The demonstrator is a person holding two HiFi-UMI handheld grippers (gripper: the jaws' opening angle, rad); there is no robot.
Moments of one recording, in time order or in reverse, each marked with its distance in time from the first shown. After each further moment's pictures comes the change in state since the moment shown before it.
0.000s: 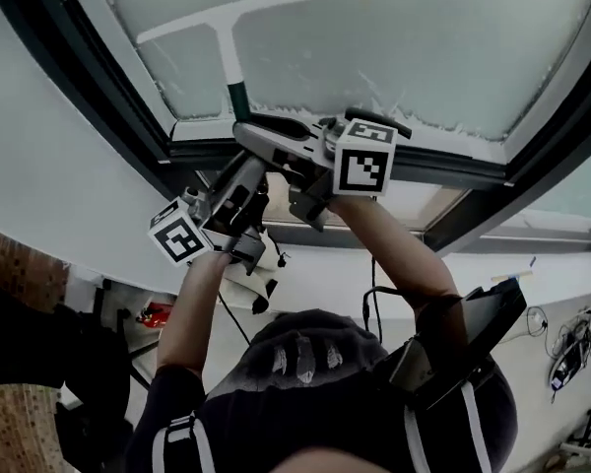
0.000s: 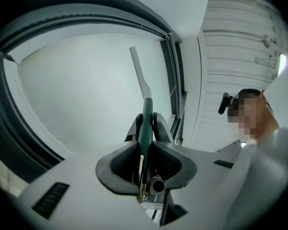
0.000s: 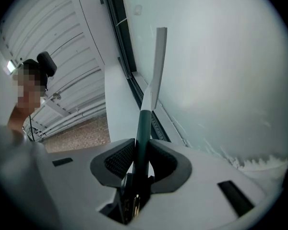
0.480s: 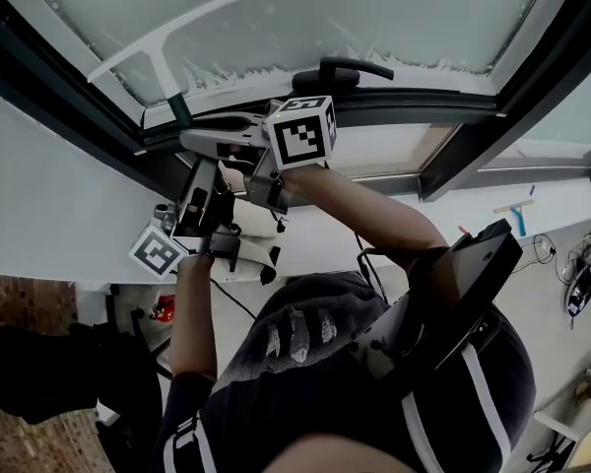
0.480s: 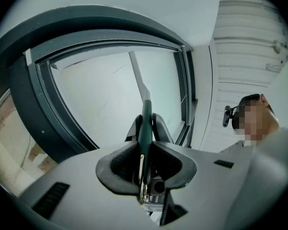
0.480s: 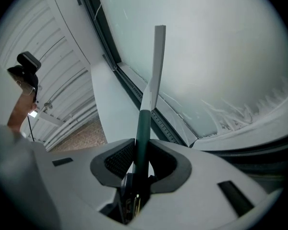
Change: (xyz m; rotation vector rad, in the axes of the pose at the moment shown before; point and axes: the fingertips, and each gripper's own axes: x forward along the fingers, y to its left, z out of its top) left arm -0.090 0.040 -0.002 -0.154 -0.067 0.108; right arm 0.048 -0.028 -0.088 0.196 0.043 -0.054
